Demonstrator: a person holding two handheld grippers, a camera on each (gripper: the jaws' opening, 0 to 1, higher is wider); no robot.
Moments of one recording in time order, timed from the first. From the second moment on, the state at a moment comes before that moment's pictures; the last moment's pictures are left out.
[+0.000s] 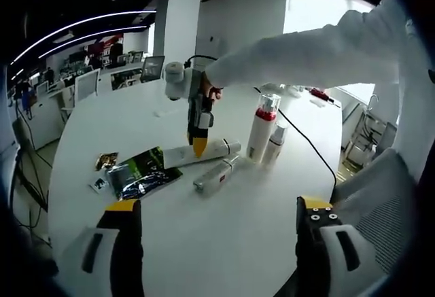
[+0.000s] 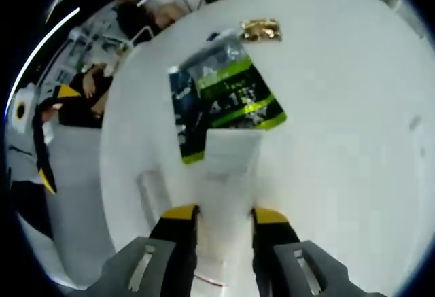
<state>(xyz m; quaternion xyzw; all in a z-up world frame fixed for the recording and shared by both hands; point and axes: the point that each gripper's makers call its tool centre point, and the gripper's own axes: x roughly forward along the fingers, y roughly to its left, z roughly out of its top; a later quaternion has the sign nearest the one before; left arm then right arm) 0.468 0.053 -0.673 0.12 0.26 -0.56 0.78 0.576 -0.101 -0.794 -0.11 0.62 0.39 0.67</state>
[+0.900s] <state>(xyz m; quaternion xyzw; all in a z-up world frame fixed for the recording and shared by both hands) 0.469 0.043 -0.667 0.09 0.25 -0.58 0.77 0.562 -0.098 -0.788 -0.25 0.57 0.34 0.71</state>
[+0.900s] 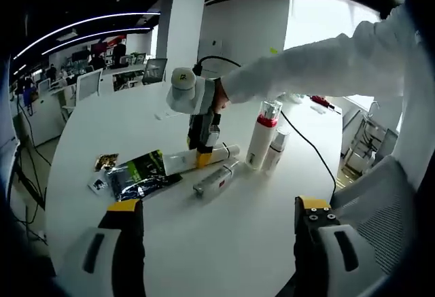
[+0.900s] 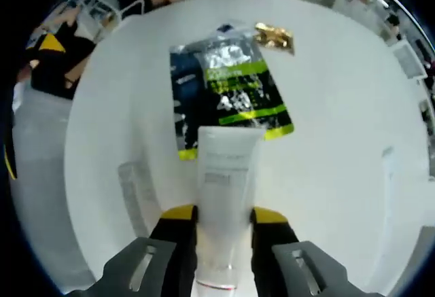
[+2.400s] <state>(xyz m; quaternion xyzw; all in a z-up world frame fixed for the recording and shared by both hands) 0.611 -0.084 -0.714 -0.22 0.33 -0.50 0.77 0.582 -0.102 -0.734 -0.14 0.39 0.35 0.84</state>
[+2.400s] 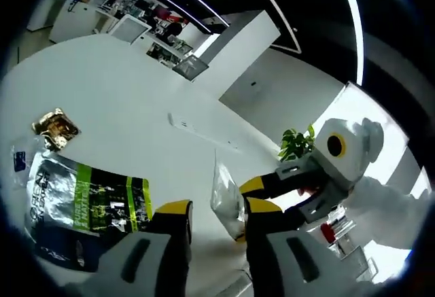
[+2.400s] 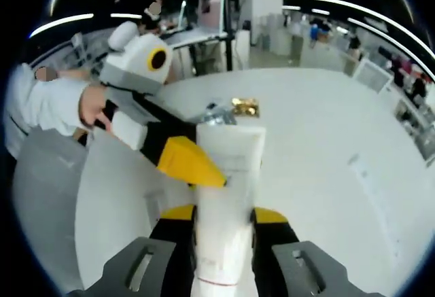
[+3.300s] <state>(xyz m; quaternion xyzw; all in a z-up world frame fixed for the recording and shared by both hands) 0.565 -0.111 -0.657 0.00 0.21 -0.64 0.74 0.555 -0.113 -0.695 -0.20 0.37 0.37 0.83</state>
